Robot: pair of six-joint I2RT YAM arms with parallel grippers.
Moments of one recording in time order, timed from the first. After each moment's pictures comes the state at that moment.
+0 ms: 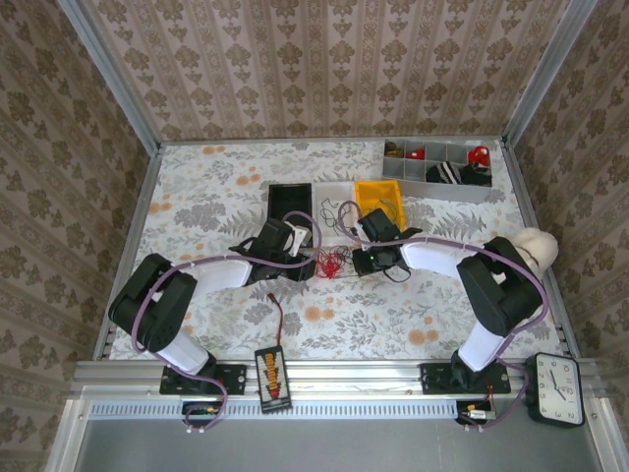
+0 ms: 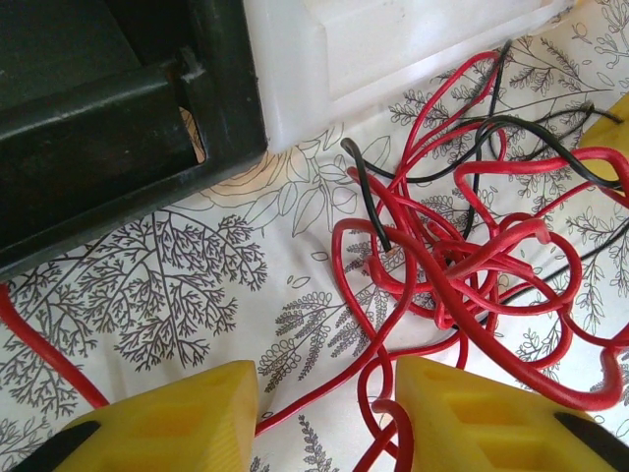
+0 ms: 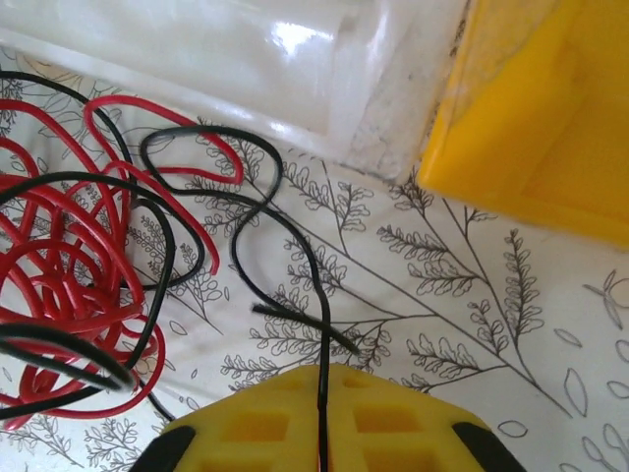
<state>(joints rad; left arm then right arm) -0.66 1.57 0.72 -0.05 0.26 -0.26 0.54 1.68 0.91 -0.32 -0.11 0.28</state>
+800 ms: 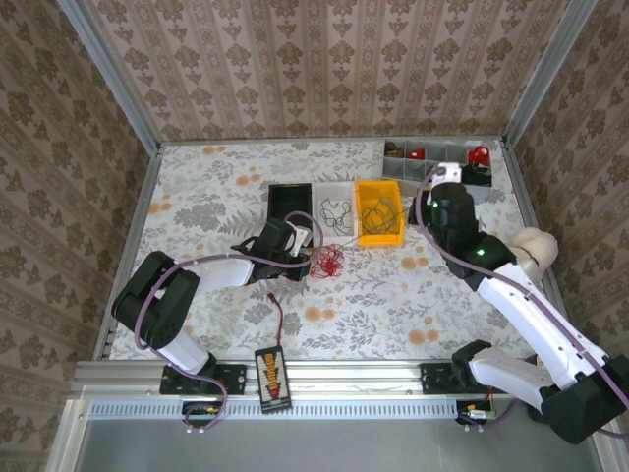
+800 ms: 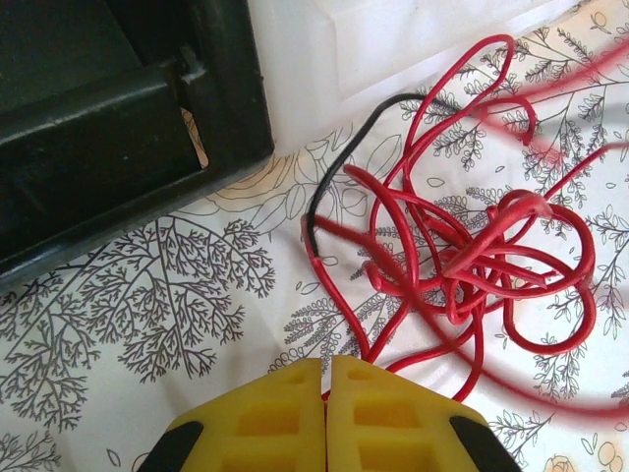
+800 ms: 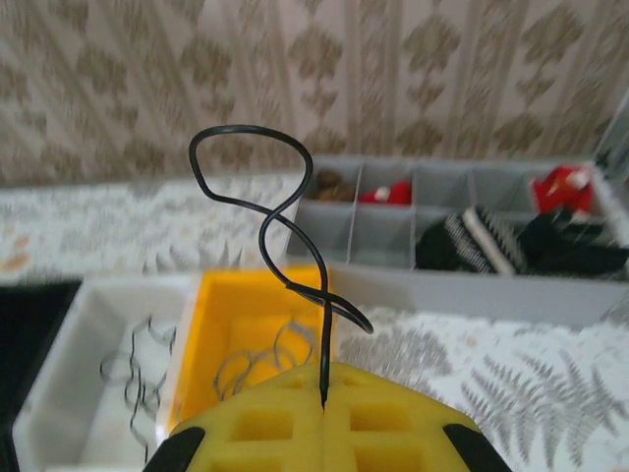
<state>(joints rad) -0.66 1.60 0.73 -0.05 0.24 -0.25 0.39 1.01 0.99 -0.35 0.41 0.24</state>
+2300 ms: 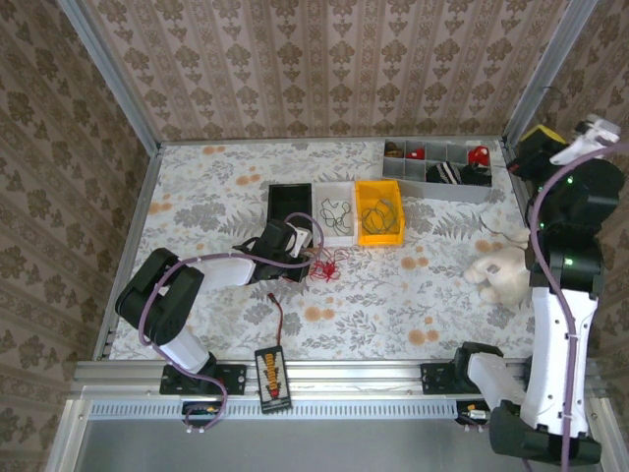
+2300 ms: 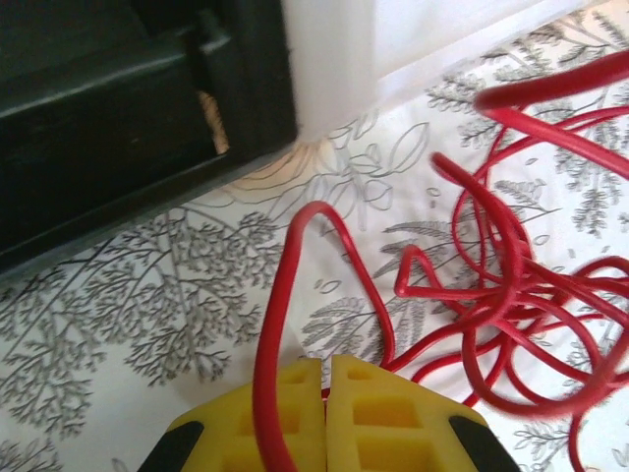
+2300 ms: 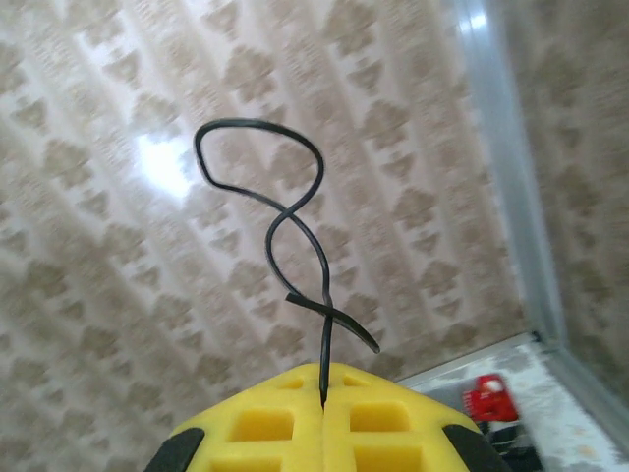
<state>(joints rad) -0.66 1.62 0.73 -0.04 0.25 -0.25 -0.20 0.92 1.33 -0.37 -0.07 0.38</state>
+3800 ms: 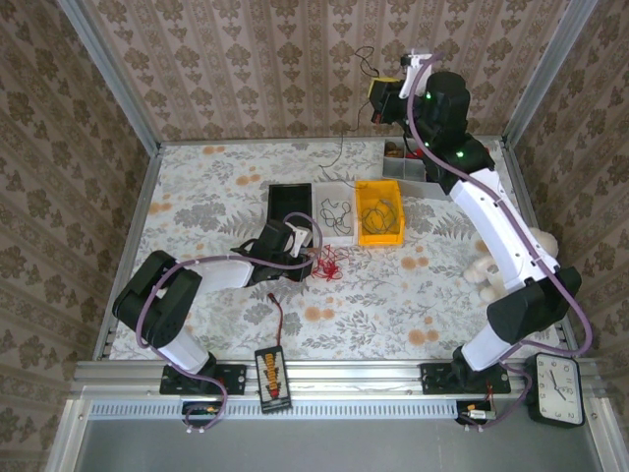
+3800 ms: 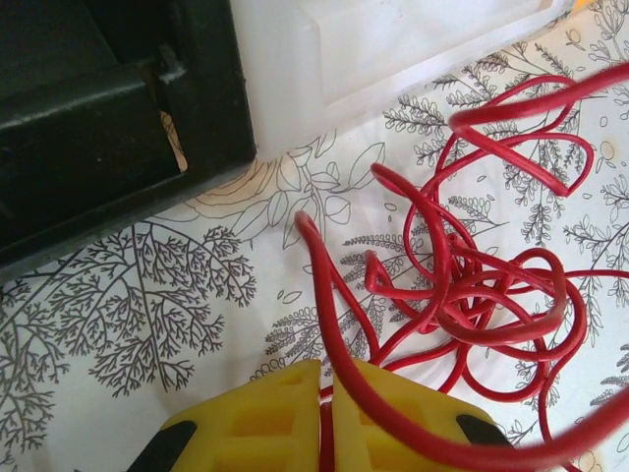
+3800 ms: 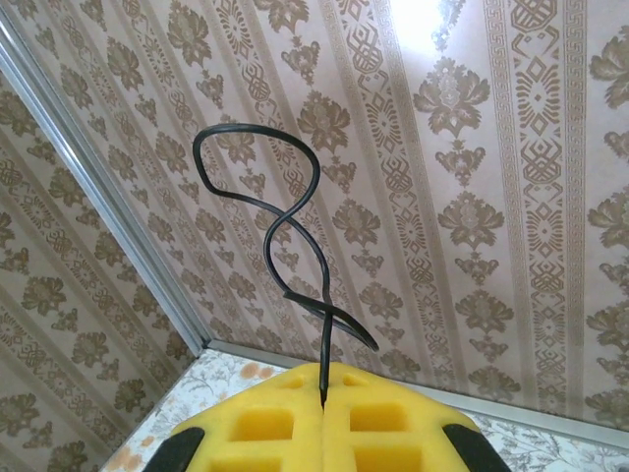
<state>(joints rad) -0.66 1.60 0.70 0.01 0.28 -0.28 0.33 1.60 1.77 -0.20 -0.12 0.29</state>
